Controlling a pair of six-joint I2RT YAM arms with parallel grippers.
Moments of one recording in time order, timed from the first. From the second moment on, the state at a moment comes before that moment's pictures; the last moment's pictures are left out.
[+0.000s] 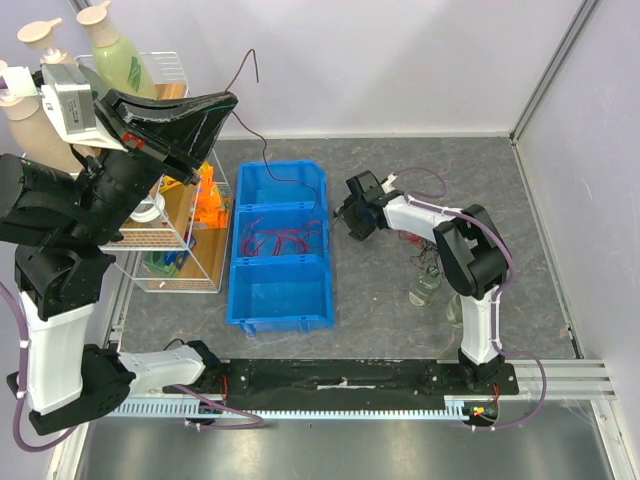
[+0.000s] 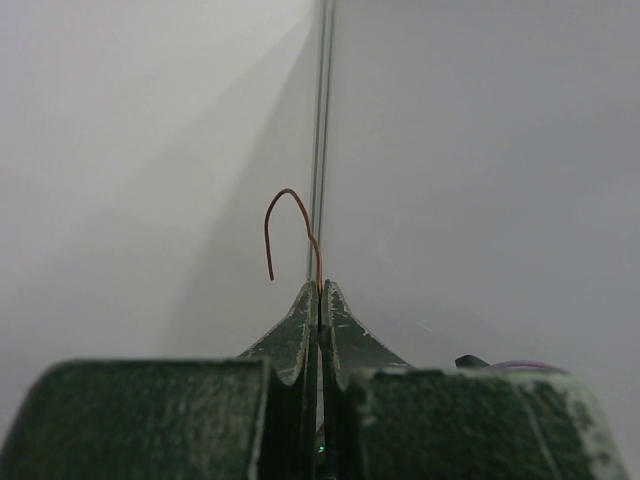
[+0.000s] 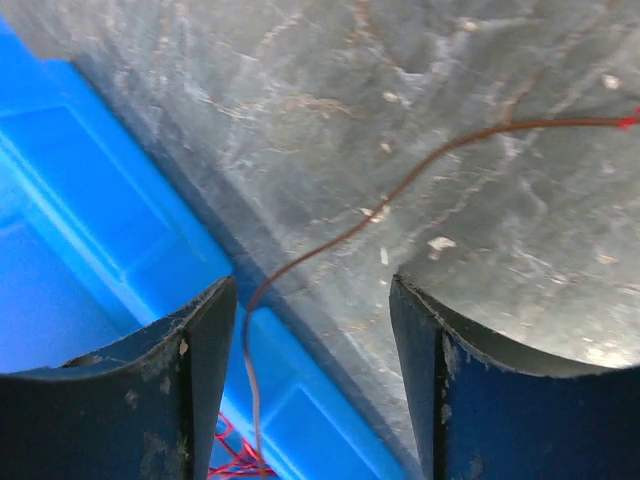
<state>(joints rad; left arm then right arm) -0.75 1.15 2.07 -0.44 0.09 -0.11 0.55 2.02 1.36 -0.32 0.12 1.29</state>
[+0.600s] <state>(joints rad) -0.75 1.09 1.88 -0.42 0.05 -0.12 0.53 1.86 1.32 -0.35 0.17 1.28</state>
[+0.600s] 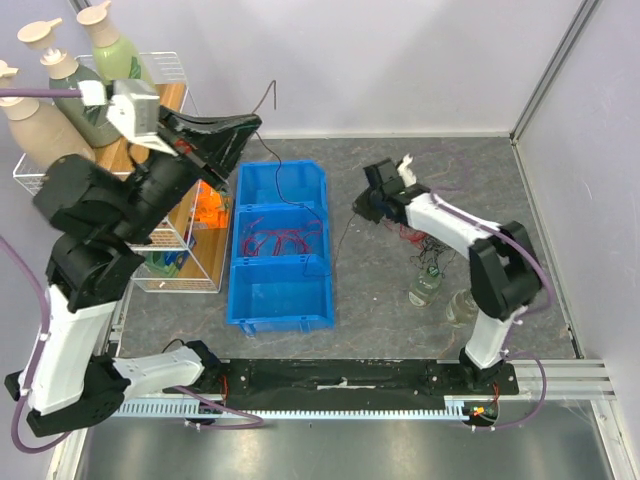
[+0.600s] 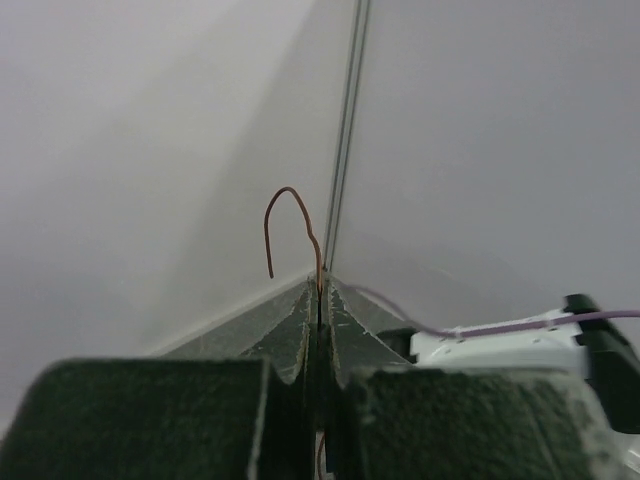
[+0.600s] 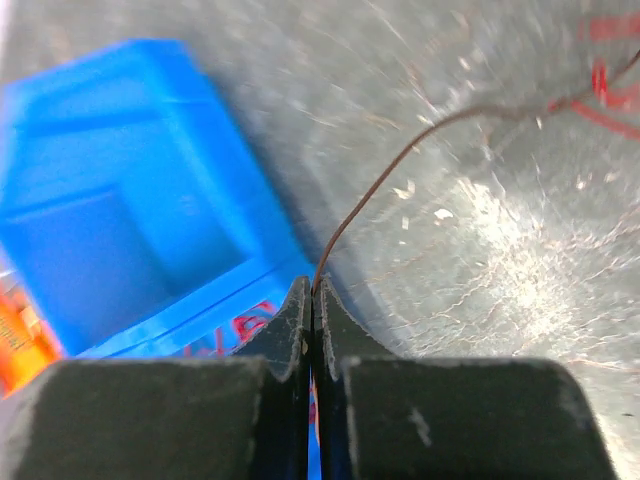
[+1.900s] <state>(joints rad) -0.75 0.97 1.30 -0.79 -0.18 -0.20 0.89 1.39 1.37 -0.36 -0.39 0.32</state>
